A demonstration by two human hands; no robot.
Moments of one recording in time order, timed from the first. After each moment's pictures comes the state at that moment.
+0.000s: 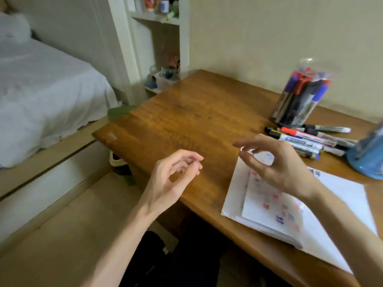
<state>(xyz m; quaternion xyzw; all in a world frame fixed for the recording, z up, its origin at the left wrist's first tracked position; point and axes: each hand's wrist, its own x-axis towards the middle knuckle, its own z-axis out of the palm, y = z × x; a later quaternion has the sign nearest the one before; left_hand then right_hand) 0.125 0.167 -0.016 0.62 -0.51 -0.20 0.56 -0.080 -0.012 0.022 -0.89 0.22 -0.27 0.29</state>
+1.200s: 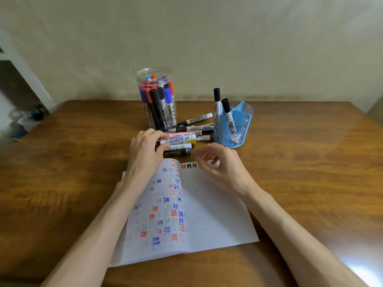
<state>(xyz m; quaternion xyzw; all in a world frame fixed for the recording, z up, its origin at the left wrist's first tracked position) -0.019 -0.084 -0.004 0.66 -0.68 -0.01 0.33 -0.246 -0.066 -0.016 -0.78 0.45 -0.36 0.22</state>
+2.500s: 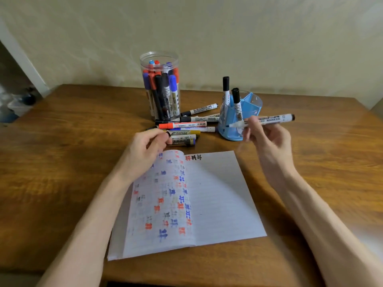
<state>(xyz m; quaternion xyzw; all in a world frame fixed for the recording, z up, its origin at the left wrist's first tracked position) -0.003 -0.050 0.004 0.54 -0.69 -0.26 0.40 -0.290 -0.061 0.006 -0.55 0.45 -0.59 0.40</state>
